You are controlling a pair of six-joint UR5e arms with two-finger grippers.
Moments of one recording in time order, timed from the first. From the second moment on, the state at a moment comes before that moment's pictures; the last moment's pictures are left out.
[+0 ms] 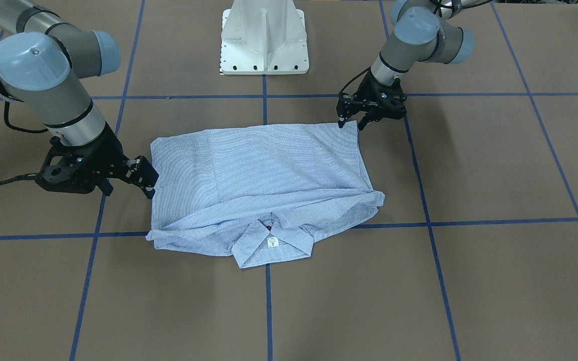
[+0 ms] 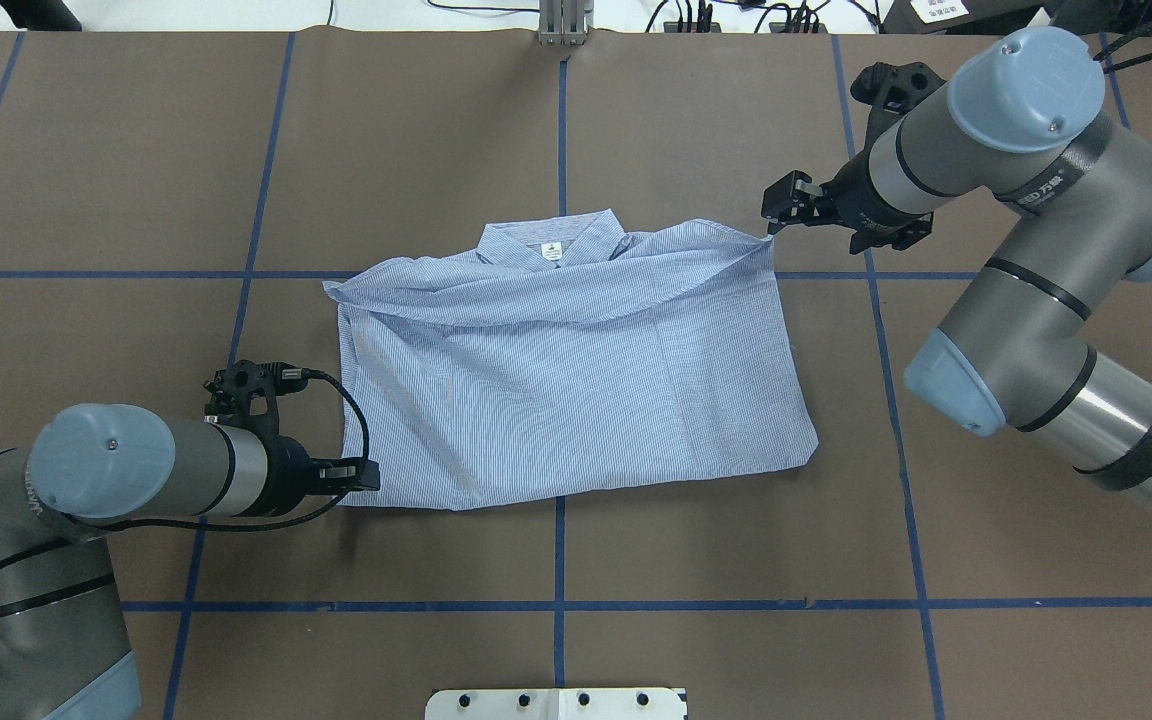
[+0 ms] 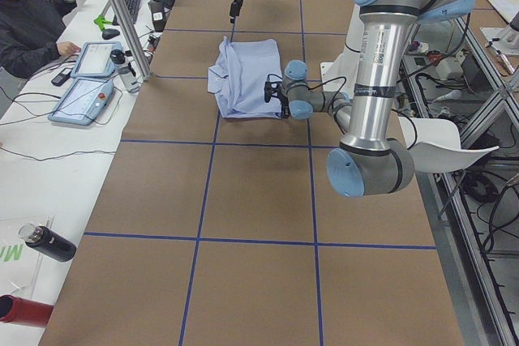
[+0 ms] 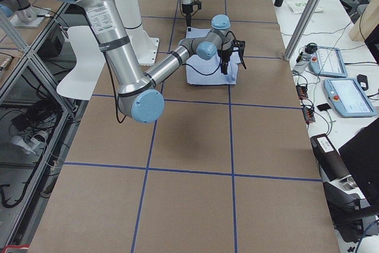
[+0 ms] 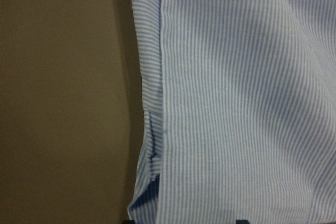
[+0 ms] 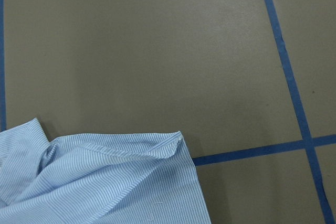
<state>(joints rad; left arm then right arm) -0.41 -1.73 -1.86 -2.19 -1.78 -1.40 0.84 -1.15 1.76 -1.35 1.99 1.21</state>
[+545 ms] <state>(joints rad) -0.41 -1.73 -1.86 -2.19 -1.79 -1.40 0.84 -1.15 1.76 -1.35 1.99 1.21</state>
